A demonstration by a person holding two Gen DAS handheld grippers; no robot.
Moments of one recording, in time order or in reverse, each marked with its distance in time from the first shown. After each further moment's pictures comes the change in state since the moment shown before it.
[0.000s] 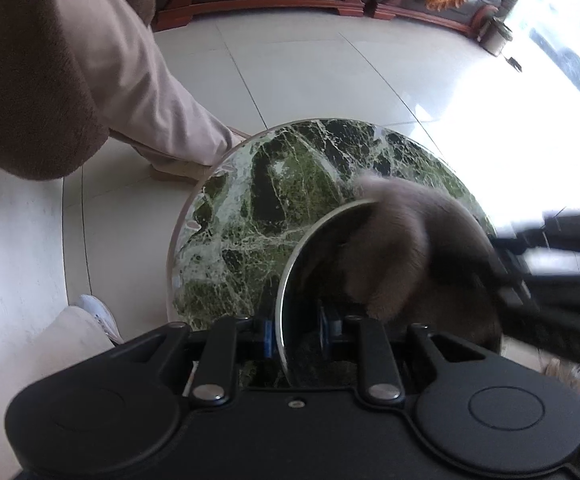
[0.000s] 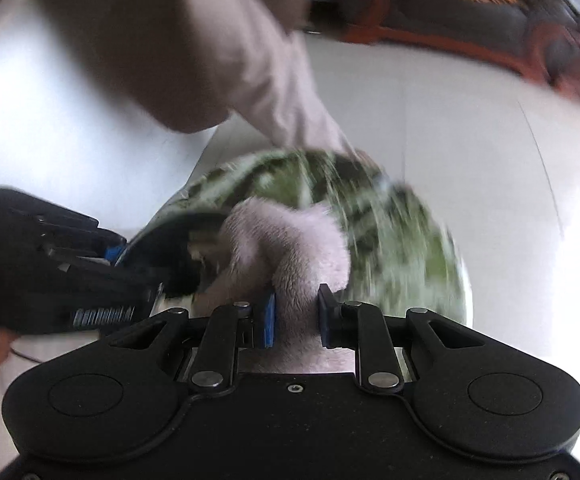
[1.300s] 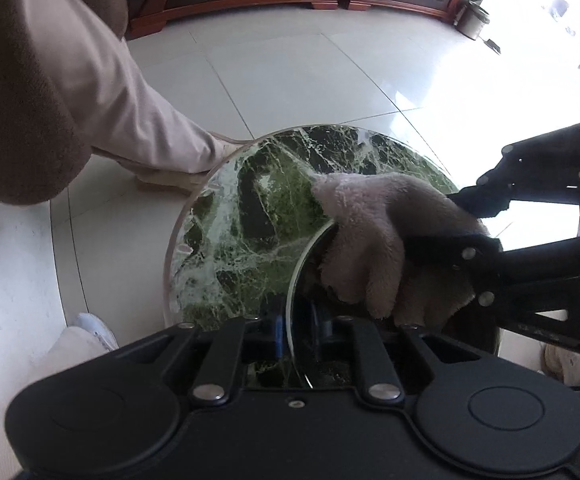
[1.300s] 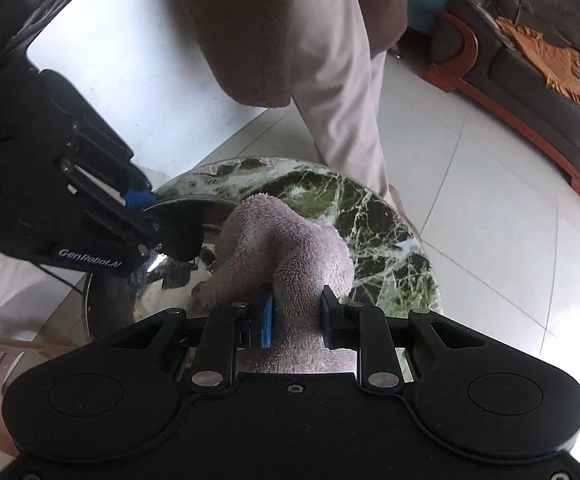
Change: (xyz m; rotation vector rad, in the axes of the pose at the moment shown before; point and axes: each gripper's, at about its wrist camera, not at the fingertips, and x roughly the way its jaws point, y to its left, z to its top) left arm -0.003 0.001 0.013 0.070 0.028 -0.031; right arm 0.021 0.022 0.035 -0.520 0.019 0.004
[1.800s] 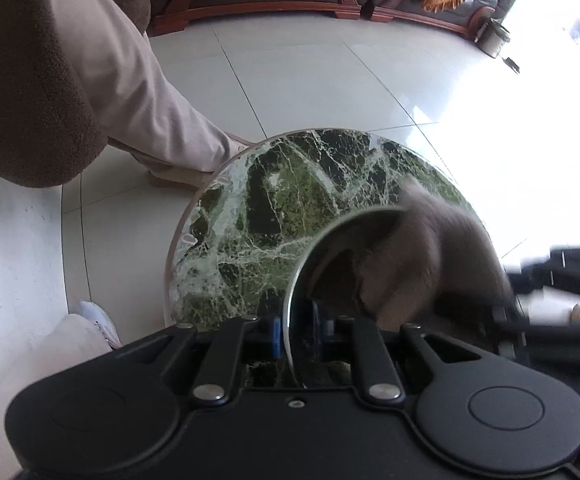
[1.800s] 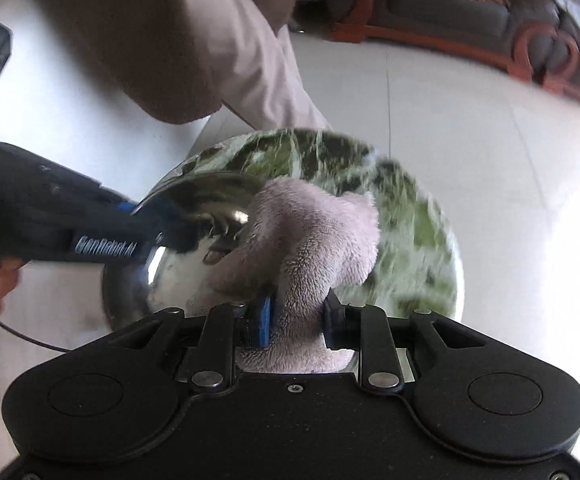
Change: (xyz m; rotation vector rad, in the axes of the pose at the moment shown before) left arm -0.003 -0.006 -0.005 -0.037 -0.019 0.031; right arm -0.012 0.002 -0.031 0.370 -0.017 -0.065
